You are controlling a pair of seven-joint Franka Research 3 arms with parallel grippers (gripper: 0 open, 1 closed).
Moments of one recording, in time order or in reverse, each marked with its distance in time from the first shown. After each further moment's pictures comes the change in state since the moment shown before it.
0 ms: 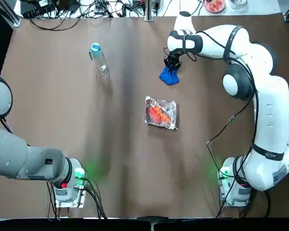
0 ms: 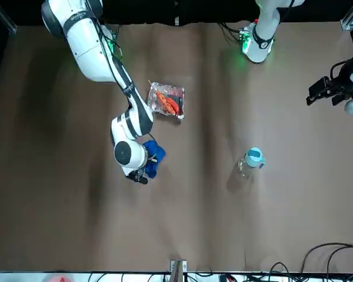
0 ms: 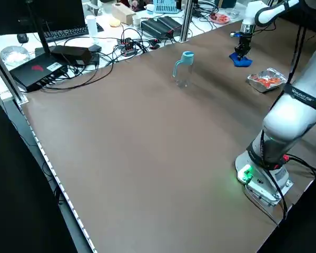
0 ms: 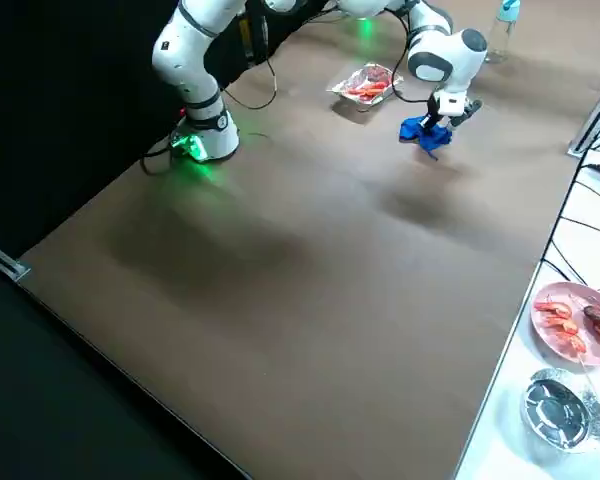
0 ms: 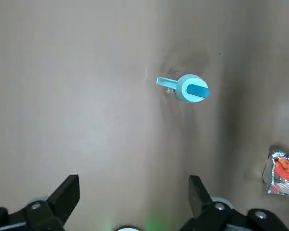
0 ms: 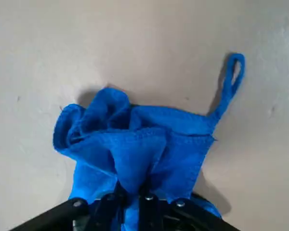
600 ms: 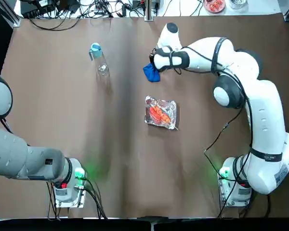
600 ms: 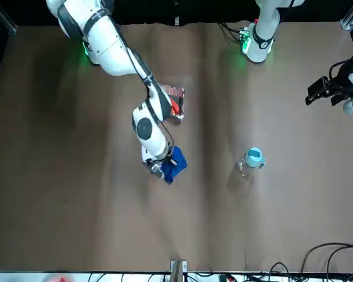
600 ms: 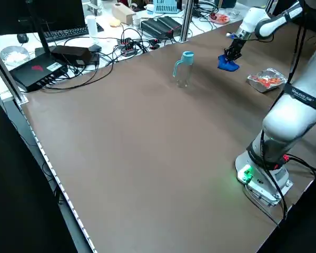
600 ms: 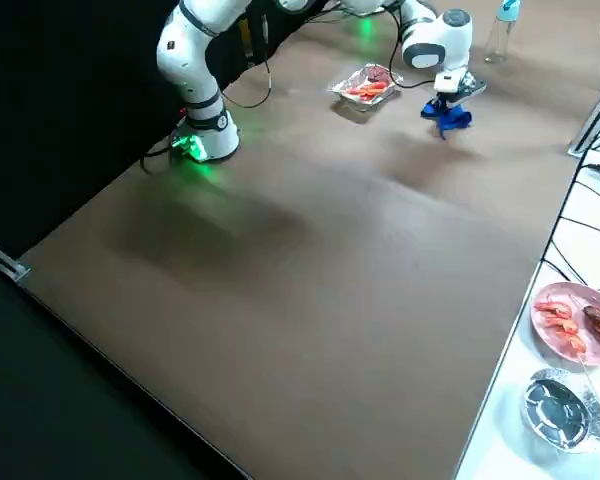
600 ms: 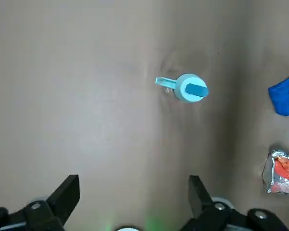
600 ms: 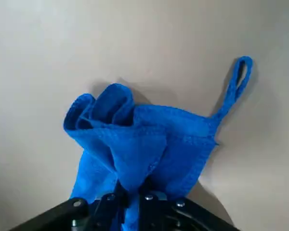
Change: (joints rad) left arm -0.001 -0.001 -0.004 -0.002 0.000 0.001 0.000; right arm 0.151 0.061 0.012 0.021 -0.008 0.392 0.399
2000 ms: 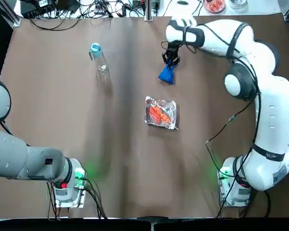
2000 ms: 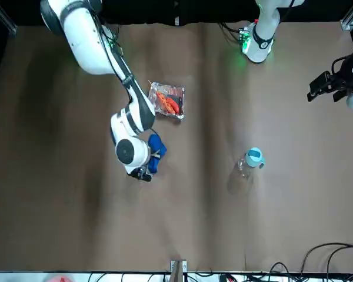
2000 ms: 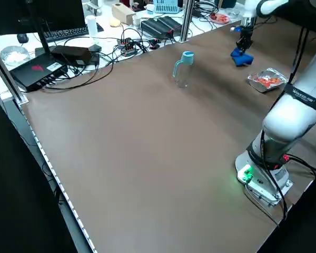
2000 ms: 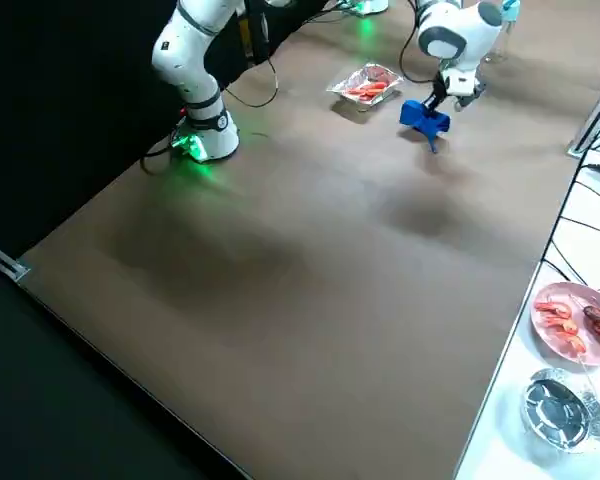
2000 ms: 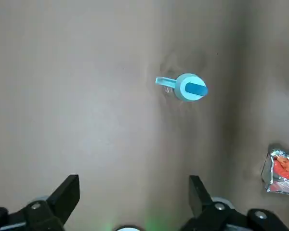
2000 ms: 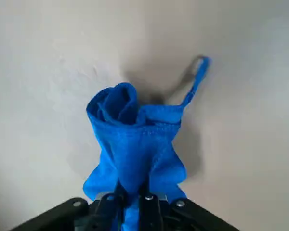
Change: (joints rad) left arm 0.006 -0.025 -0.003 -0.010 0.000 -0.002 0.003; right arm -0.161 -0.112 0.006 0.064 -0.008 -0.603 -0.437
